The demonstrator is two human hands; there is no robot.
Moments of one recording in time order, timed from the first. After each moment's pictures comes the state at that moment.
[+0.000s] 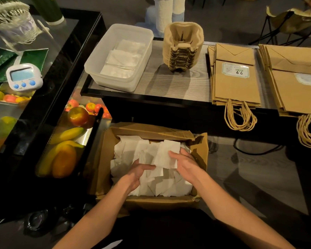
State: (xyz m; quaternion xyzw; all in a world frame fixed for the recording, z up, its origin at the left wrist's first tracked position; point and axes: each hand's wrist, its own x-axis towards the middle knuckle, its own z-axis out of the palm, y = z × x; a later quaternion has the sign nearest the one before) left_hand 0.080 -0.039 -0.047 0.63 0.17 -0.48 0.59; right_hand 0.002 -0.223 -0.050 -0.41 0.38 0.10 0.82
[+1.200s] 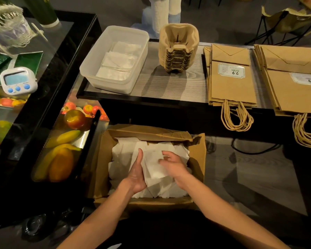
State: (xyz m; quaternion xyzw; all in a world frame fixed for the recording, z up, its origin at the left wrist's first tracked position) left_hand 0.072 -0.048 -0.034 0.45 0.23 -0.53 0.68; right_hand 0.007 -0.191 -0.037 -0.59 0.40 0.13 0.69
